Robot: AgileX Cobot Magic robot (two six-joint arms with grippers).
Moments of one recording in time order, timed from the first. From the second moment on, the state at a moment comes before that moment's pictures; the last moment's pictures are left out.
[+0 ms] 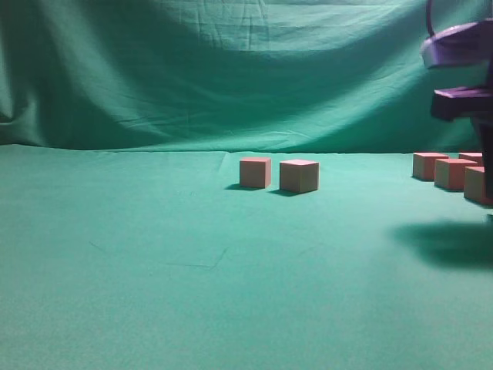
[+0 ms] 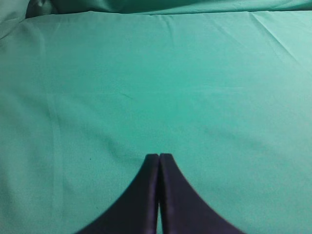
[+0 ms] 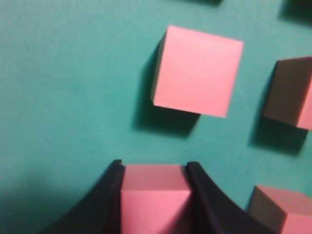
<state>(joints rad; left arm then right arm) -0.01 -0.01 0.02 0.02 0.35 0.01 0.36 1.70 -0.91 -0.19 0.67 0.25</state>
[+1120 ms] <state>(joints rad) -0.01 -0.01 0.02 0.02 0.35 0.01 0.81 2.25 -2.20 -0.10 1.24 0.19</state>
